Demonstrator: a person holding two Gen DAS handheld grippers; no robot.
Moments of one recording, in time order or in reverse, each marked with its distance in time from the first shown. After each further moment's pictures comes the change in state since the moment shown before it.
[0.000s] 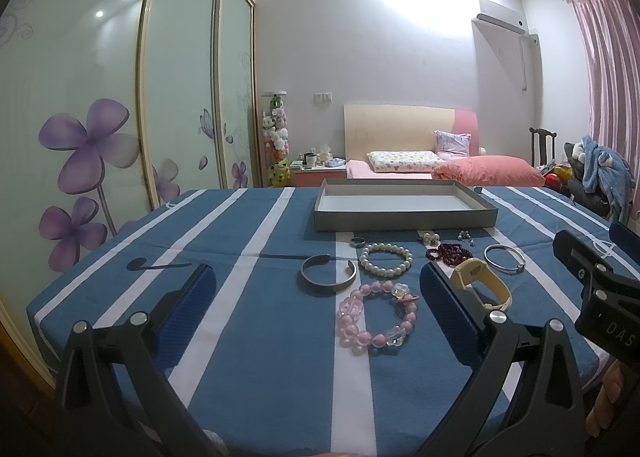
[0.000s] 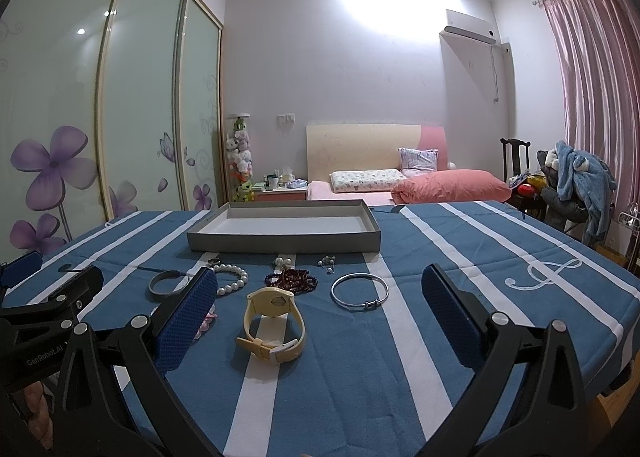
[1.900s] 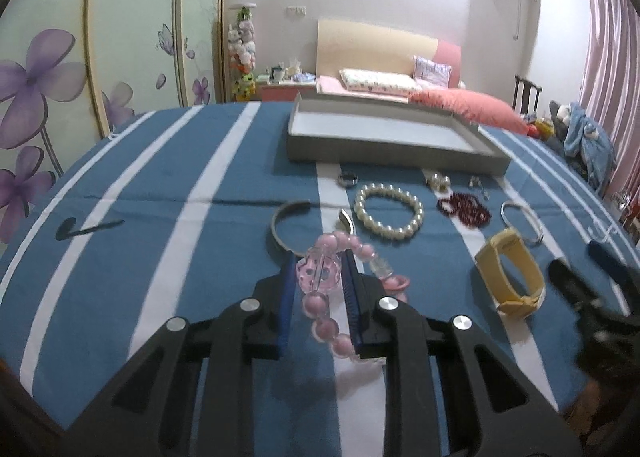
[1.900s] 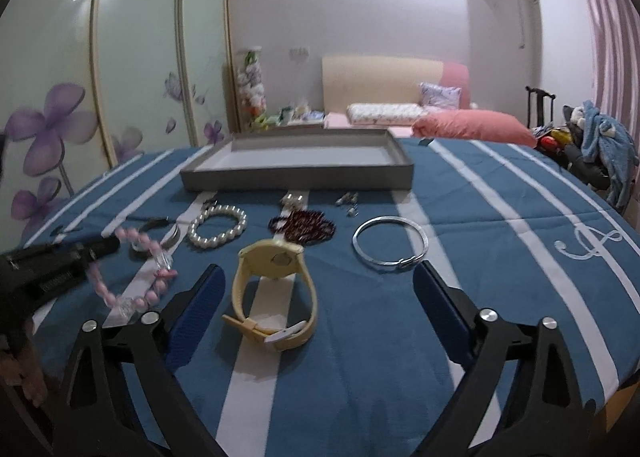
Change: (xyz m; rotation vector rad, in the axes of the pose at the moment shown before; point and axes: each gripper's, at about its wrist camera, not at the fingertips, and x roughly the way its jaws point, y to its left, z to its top) left arm 0.111 0.021 0.008 -0.025 0.335 -0.152; right arm 0.070 0.010 -0.015 -0.006 0.283 0.074
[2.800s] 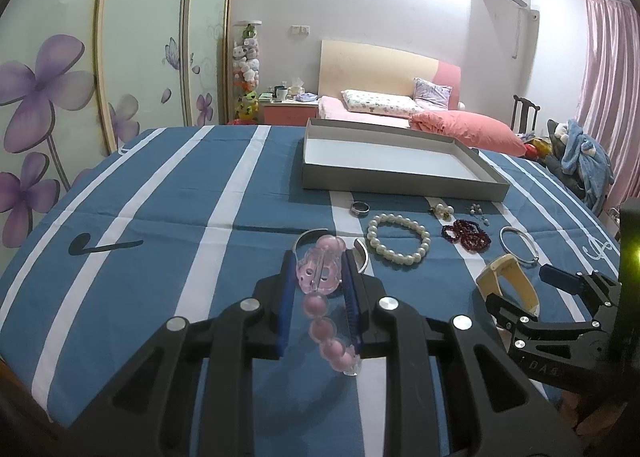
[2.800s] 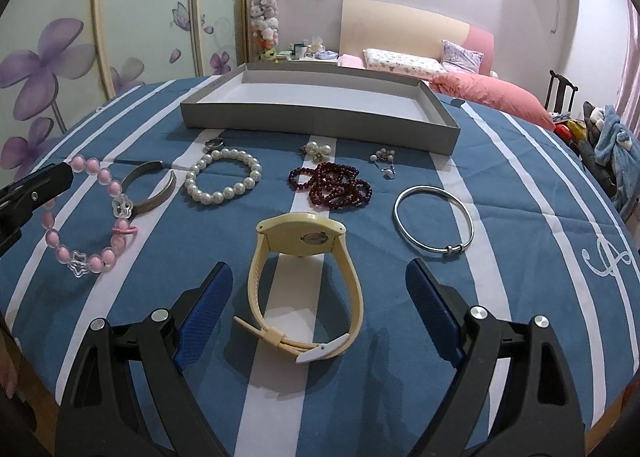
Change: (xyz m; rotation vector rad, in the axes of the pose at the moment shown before) left arm -0.017 0.014 0.007 -0.011 -0.061 0.001; right arm 0.040 0.027 0.011 -0.107 0.233 -0.027
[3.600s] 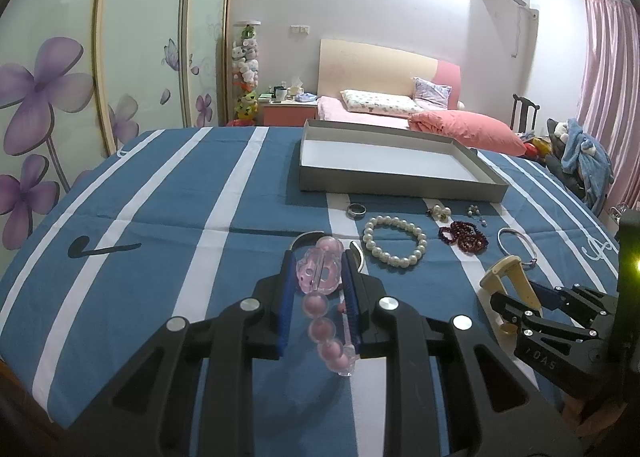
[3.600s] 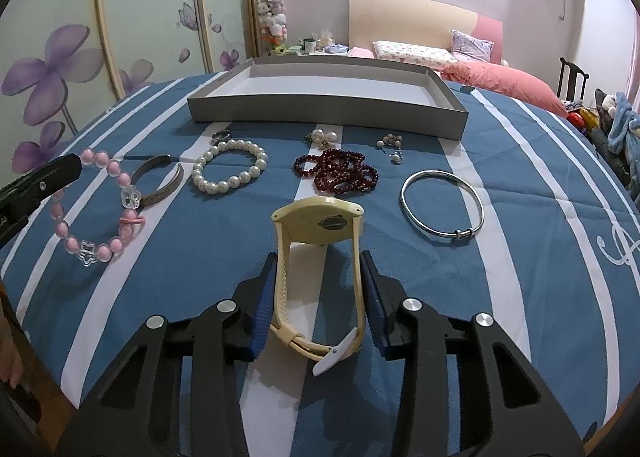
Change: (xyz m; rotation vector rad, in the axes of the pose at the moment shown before) left arm 0.001 0.001 0.003 0.005 0.000 -0.001; right arm 0.000 -0.009 -0.008 0.030 0.016 0.073
